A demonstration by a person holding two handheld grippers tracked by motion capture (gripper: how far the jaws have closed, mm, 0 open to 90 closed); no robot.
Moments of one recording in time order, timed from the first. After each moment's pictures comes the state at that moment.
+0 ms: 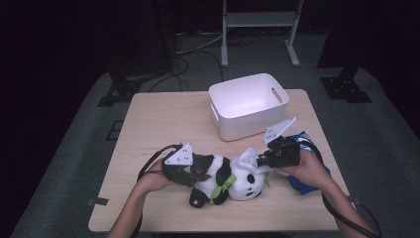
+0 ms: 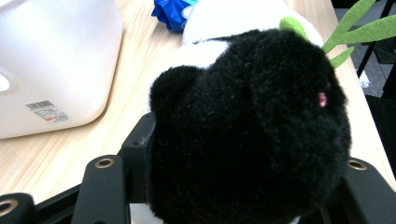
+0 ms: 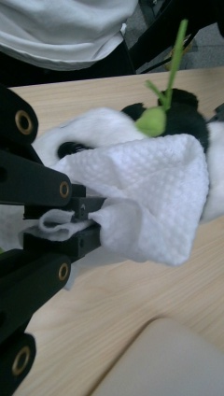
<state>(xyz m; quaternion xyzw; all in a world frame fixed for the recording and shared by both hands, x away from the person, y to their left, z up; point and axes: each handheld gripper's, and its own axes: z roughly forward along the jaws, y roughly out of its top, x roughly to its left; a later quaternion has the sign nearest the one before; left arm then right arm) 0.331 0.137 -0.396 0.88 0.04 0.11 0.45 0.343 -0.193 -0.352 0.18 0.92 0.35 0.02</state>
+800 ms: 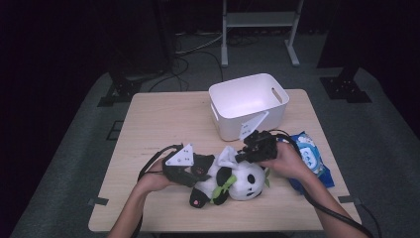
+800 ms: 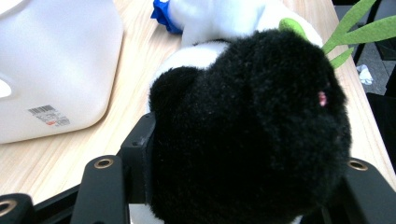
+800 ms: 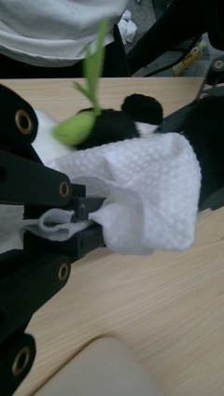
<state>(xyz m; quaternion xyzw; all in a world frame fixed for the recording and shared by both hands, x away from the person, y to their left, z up) 0.329 0.135 -0.394 0.89 0.04 0.12 0.45 0.357 -0.133 -0.340 0.13 0.93 0.34 0.02</state>
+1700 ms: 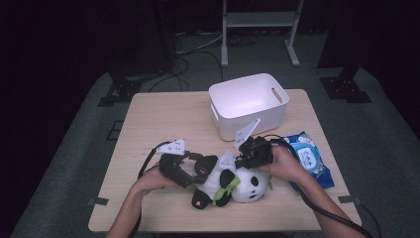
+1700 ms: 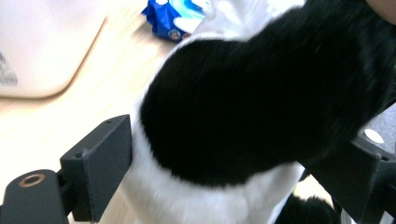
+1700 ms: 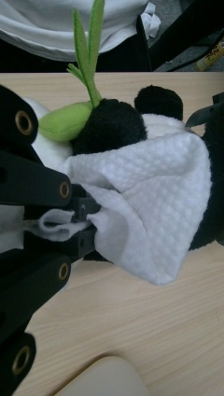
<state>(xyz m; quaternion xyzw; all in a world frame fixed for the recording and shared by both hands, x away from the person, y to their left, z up) 0.353 0.155 -0.419 0.85 0.14 -0.03 0.51 0.351 -0.124 -0.354 0.12 0.95 0.30 0.02</state>
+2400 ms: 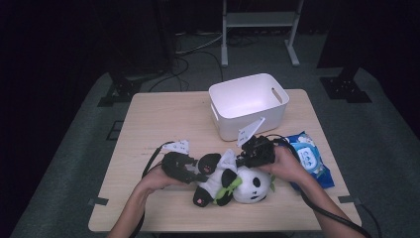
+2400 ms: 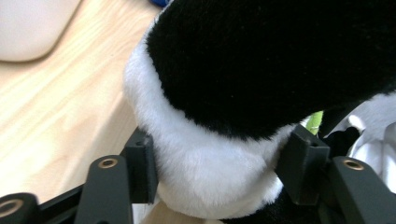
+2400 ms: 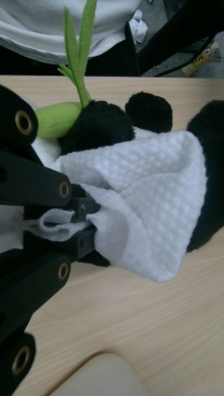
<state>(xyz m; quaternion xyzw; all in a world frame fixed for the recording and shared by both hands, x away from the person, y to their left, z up) 0.360 0.148 -0.422 0.87 0.14 -0.06 0.47 0.352 -0.130 -0.353 0.12 0.94 0.33 0.02</state>
